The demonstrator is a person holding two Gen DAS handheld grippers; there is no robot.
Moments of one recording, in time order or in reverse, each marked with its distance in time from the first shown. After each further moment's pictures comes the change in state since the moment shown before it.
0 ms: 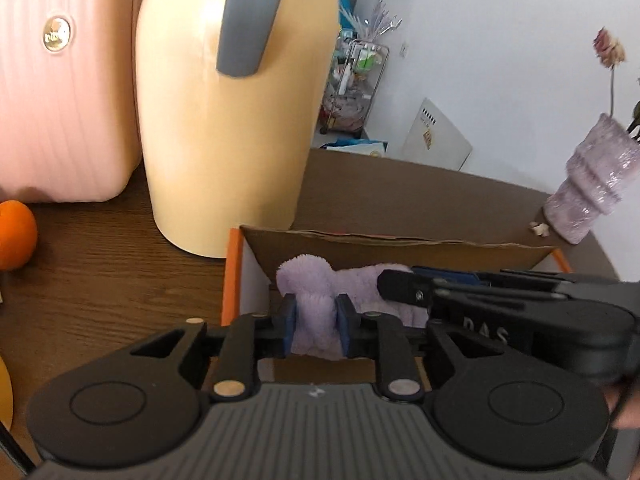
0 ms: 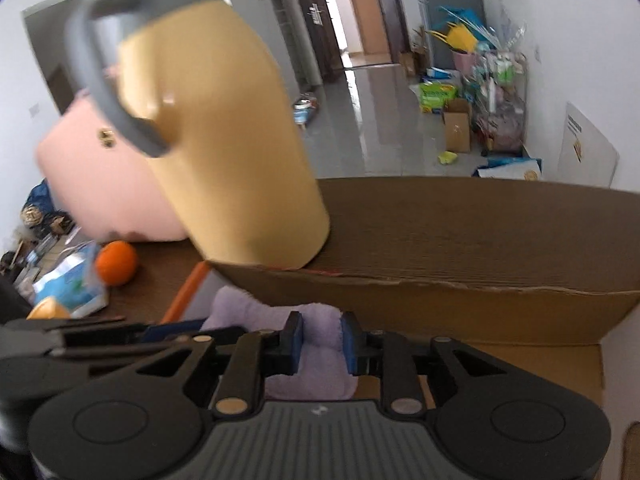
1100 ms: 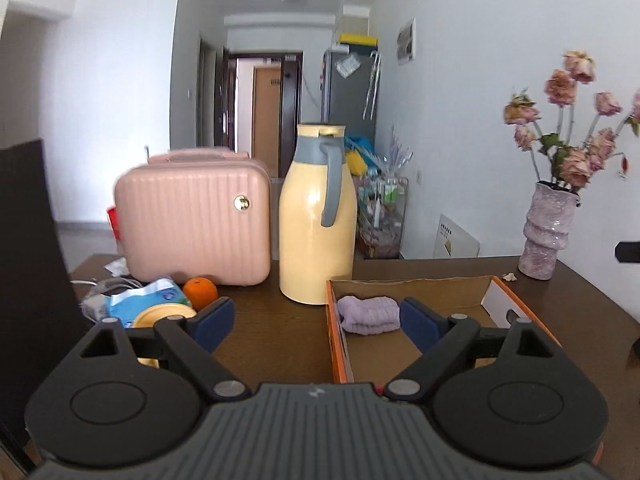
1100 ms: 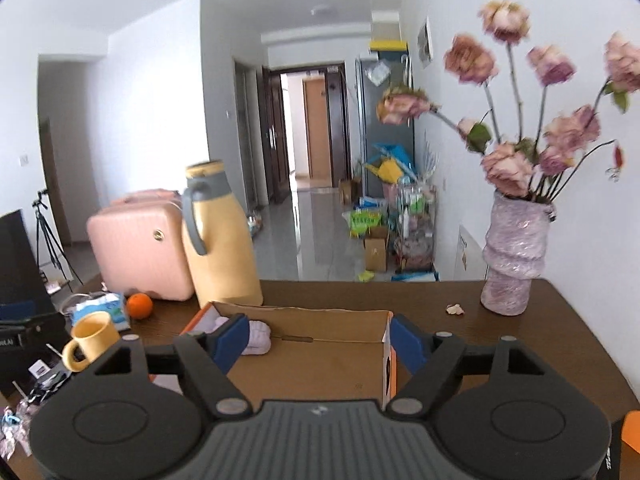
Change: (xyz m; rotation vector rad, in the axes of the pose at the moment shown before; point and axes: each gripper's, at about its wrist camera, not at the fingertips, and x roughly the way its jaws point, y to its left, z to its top) left arm -0.290 -0.009 -0.137 0.106 -0.465 0.169; right arm -0.357 0.001 -0.145 -0.082 -0.426 -0.198
